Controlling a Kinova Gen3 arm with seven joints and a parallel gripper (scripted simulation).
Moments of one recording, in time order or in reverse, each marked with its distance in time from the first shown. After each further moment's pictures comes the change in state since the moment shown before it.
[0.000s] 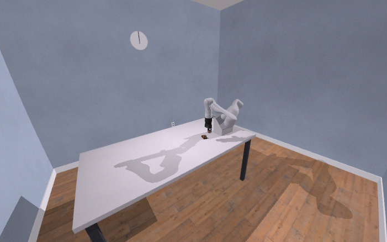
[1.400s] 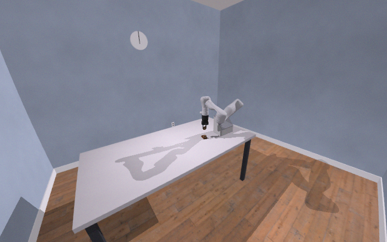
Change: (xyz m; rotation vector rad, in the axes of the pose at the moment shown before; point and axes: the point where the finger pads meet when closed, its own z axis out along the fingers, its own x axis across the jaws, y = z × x) arm -0.096 -0.017 -0.004 -0.002 0.005 -1.008
